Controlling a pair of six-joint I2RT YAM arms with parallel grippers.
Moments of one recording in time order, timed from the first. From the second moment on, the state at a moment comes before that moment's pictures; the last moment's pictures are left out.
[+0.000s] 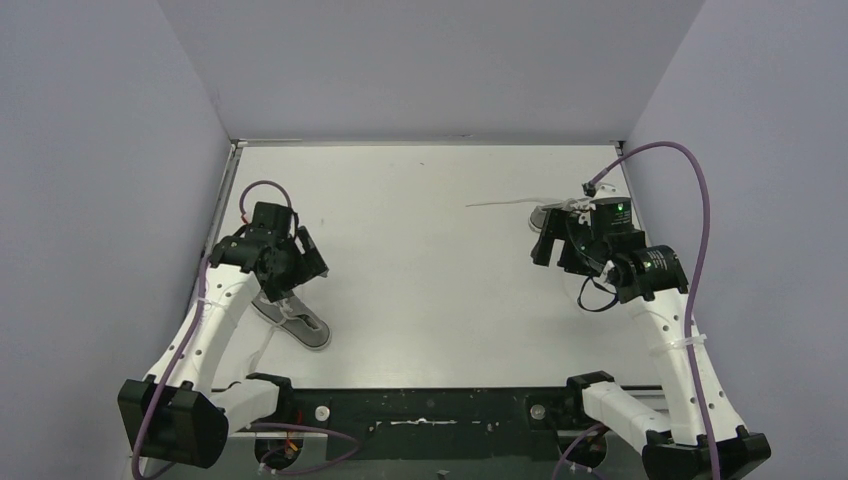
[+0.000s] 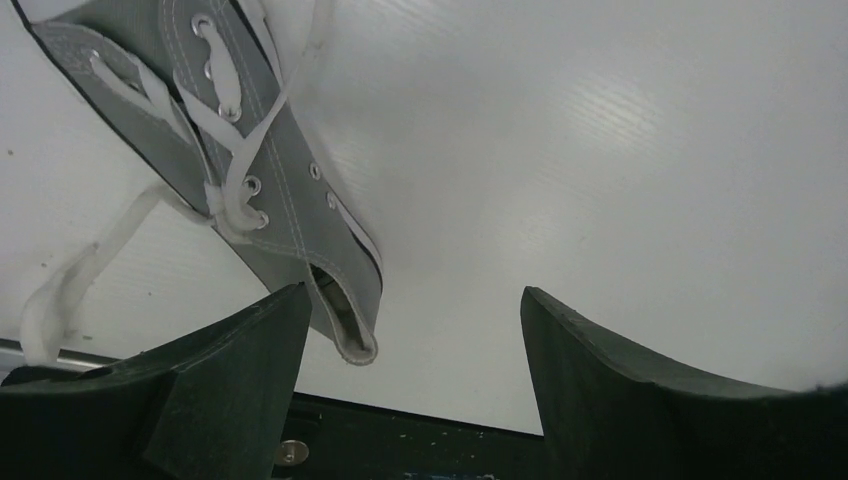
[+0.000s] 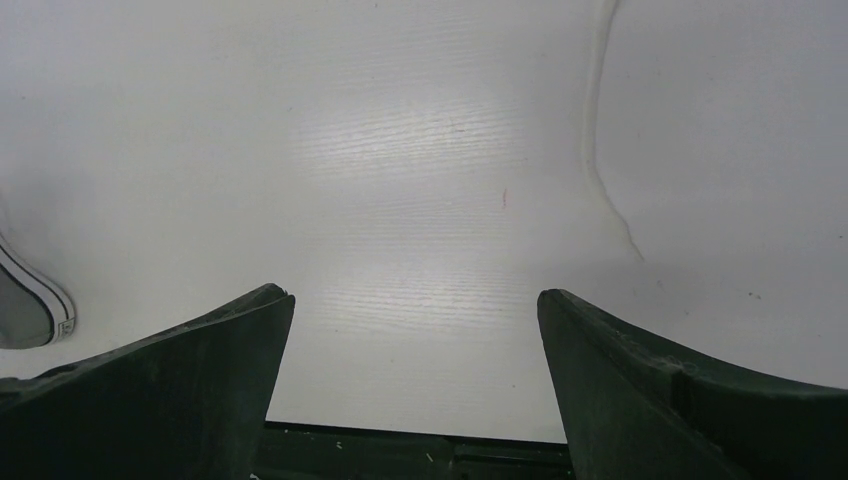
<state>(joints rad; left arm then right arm) -0.18 1.14 1.02 -0.98 -0.08 -0.69 0.20 0.98 1.16 -1.00 0.01 0.35</state>
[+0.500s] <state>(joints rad) -0.19 1.26 0.98 -1.09 -0.09 -0.84 0.23 0.96 1.16 -1.01 -0.08 0.36</state>
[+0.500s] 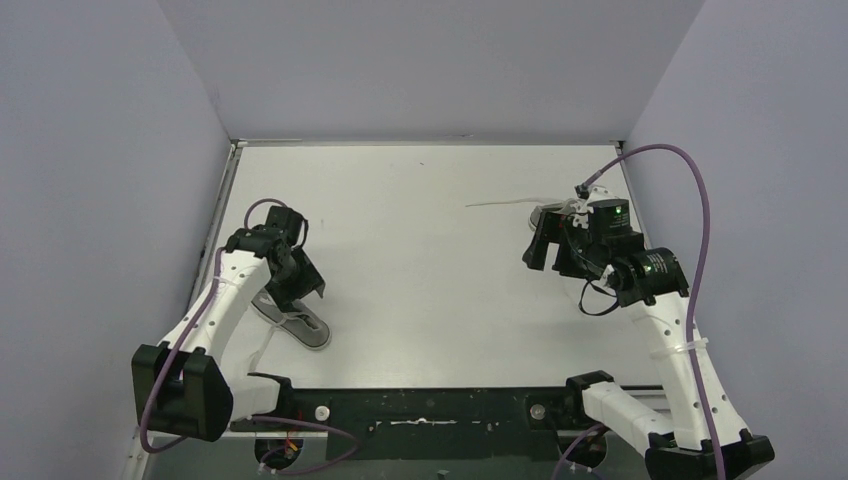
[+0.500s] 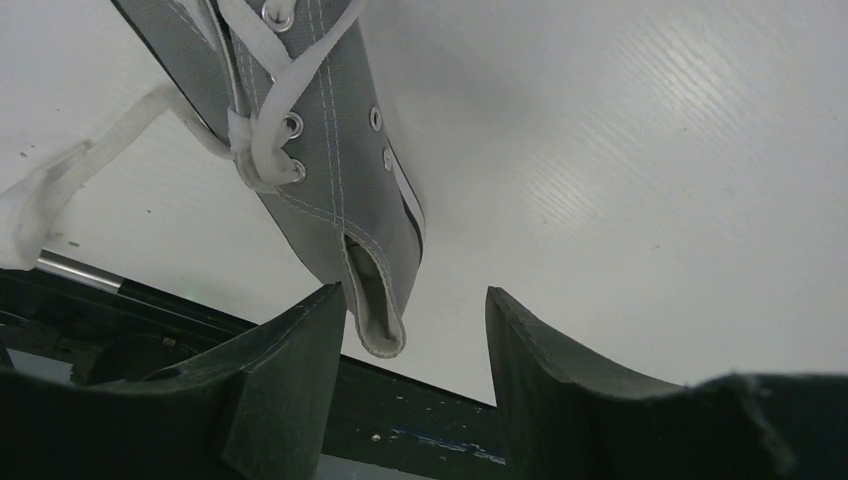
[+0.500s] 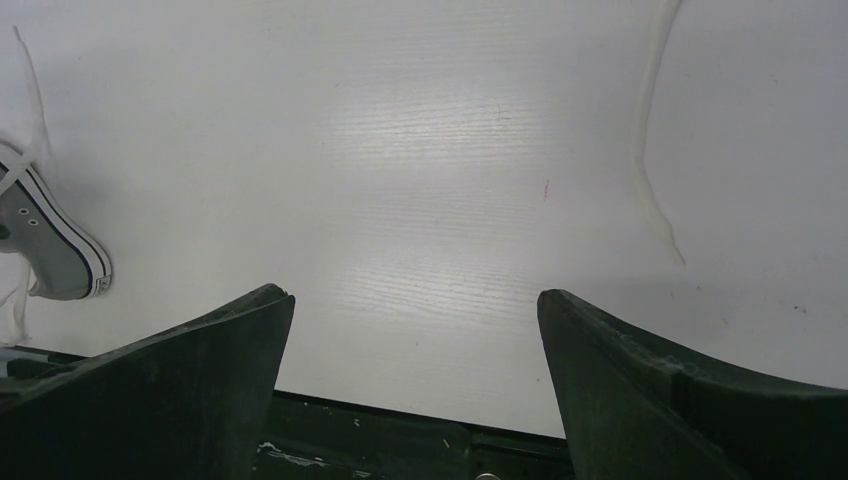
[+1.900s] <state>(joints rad) -0.76 1.62 1.00 -0.71 0.12 -0.77 0.27 1.16 1.10 -0.96 -0.09 0.39</state>
